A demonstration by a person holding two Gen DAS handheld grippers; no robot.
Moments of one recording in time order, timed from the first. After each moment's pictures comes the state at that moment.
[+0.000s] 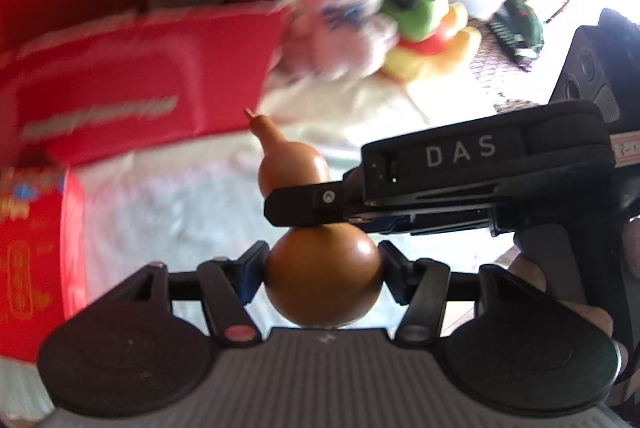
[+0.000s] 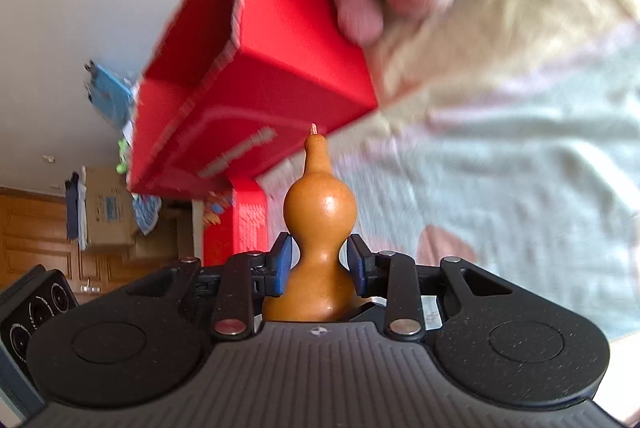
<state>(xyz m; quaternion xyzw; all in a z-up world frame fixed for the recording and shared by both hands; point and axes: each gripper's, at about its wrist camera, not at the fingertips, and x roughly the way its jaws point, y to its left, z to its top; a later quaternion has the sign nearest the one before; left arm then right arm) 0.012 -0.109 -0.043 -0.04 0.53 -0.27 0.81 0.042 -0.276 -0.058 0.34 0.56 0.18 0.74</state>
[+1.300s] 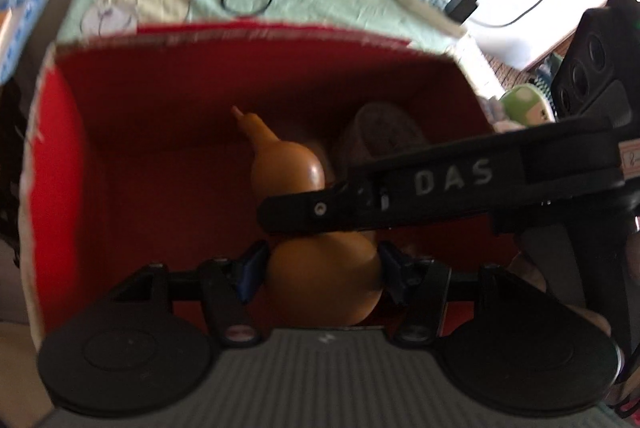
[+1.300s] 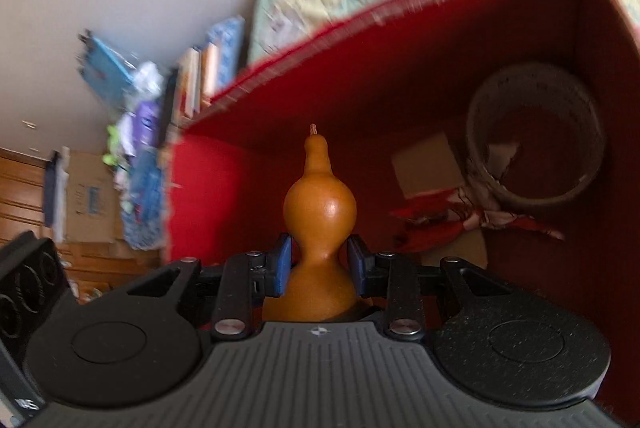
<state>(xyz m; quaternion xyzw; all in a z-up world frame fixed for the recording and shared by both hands) 0.204 0.047 -0.044 -0.08 0.55 -0.24 0.80 0.240 -0.094 -0.043 0.25 0.59 0.20 0.74</state>
